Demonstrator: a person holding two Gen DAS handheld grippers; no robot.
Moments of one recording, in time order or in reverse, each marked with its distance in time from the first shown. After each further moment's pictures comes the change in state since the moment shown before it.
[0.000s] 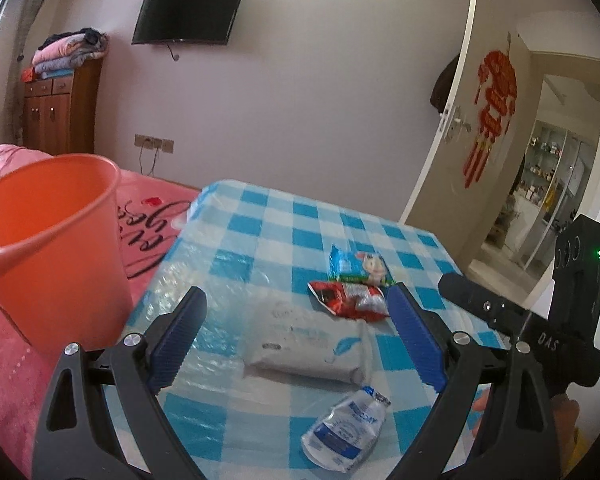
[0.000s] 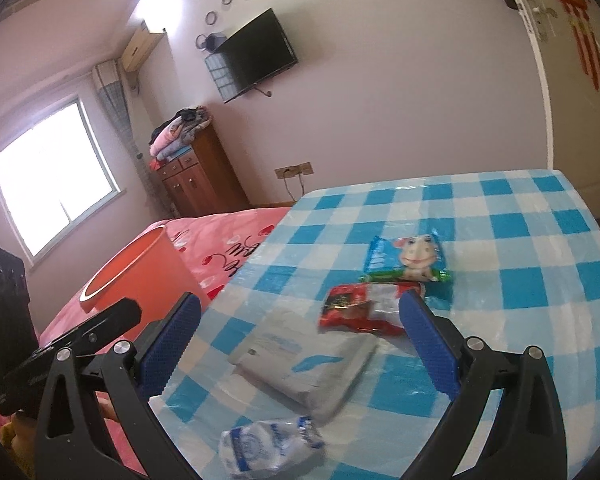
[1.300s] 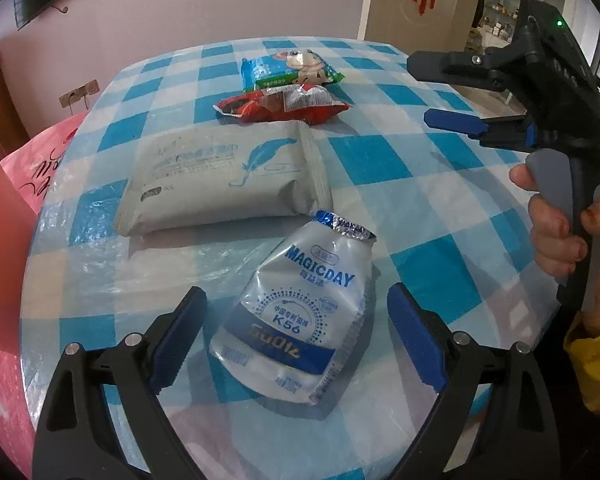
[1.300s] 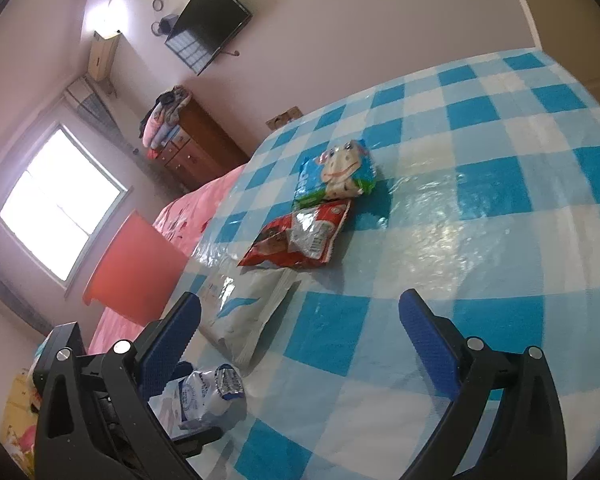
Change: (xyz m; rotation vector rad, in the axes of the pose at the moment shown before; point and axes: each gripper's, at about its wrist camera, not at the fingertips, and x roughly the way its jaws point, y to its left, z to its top) left arm 0.082 -0.057 -0.099 0.337 0.489 -0.046; right arm 0.026 -0.104 -0.032 0.232 0.224 0.118
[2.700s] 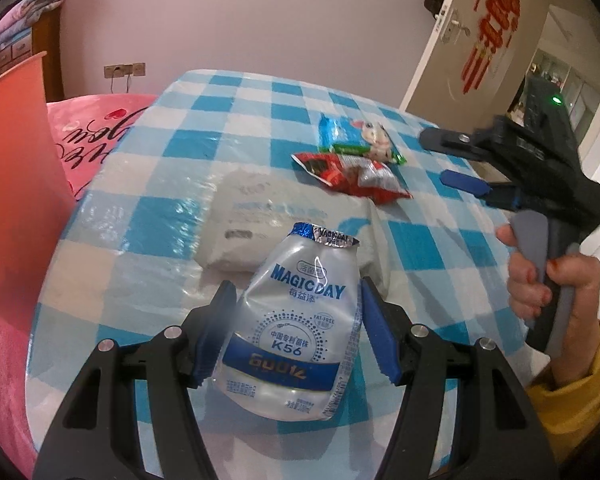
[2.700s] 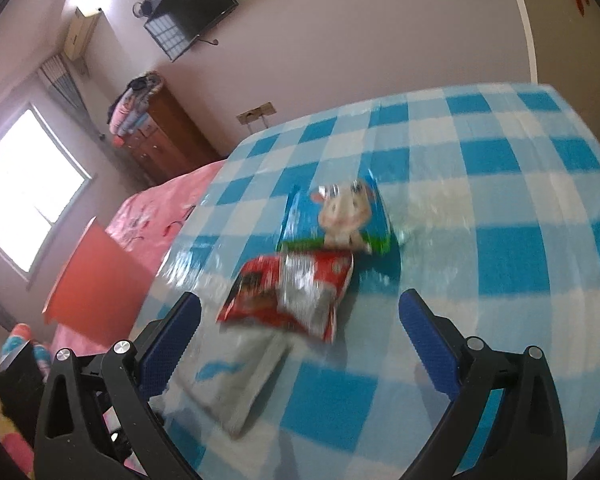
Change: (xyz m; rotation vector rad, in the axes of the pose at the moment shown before) left arm -0.025 0.062 0.010 -0.265 -0.157 -0.018; right arm 0.043 0.029 0.053 -0.051 0.012 -0.187
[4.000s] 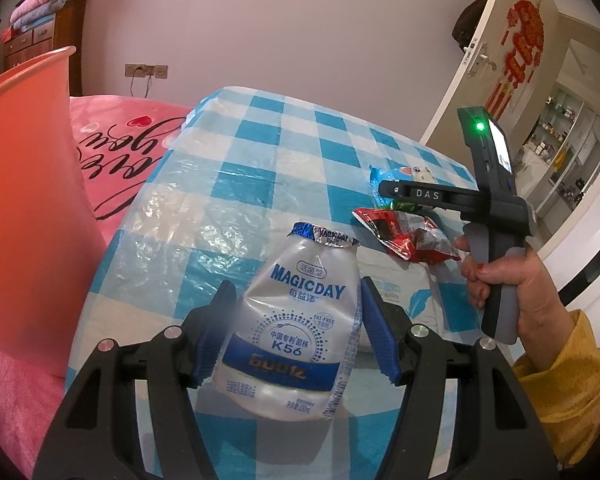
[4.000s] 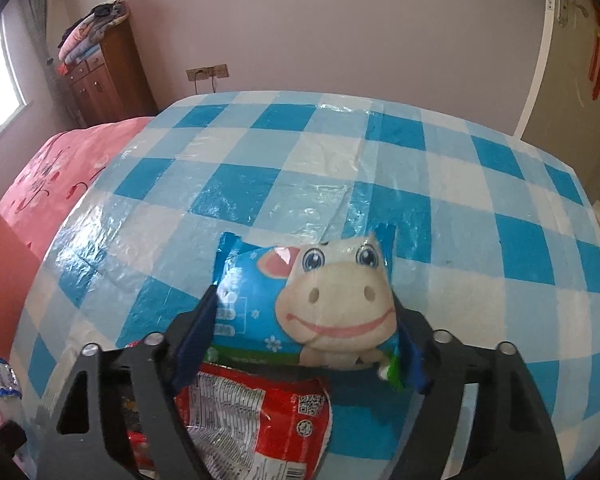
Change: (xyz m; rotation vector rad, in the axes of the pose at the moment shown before) left arm 0.011 0.050 0.038 -0.085 -0.056 0.016; right arm 0.113 0.018 0.043 -0.214 0.082 -0.330
